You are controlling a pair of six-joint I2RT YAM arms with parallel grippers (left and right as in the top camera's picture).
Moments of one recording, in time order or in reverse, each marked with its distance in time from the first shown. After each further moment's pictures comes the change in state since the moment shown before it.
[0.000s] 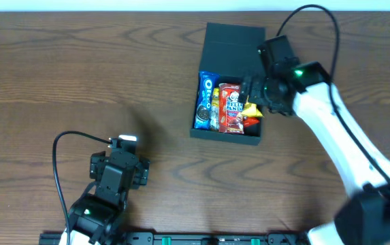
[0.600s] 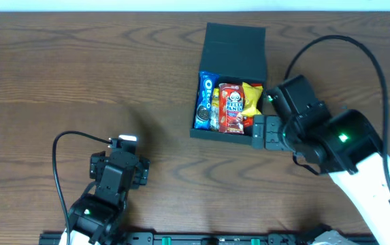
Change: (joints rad) left arm 0.000 -0.001 0.000 0.000 0.000 0.000; right arm 0.196 -0.376 0.008 -0.377 0.147 0.013
